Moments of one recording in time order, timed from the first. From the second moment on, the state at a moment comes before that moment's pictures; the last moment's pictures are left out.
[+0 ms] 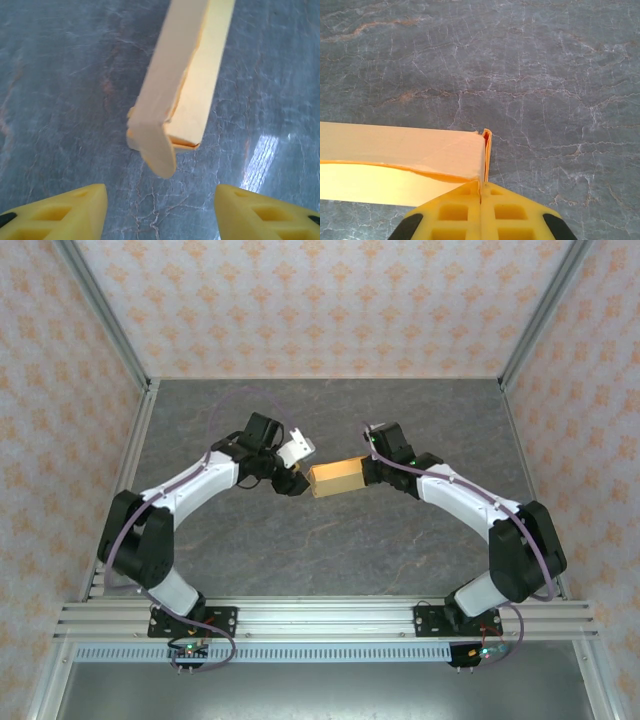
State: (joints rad) left arm -0.41 1.58 1.12 -0.50 0.39 0.37; right arm 0.53 1.50 1.03 -0.41 0.12 0.18
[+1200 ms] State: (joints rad) left arm -0.54 1.62 1.18 -0.43 0.09 -0.20; right arm 0.54 1.51 1.04 -0.43 0.14 0.24
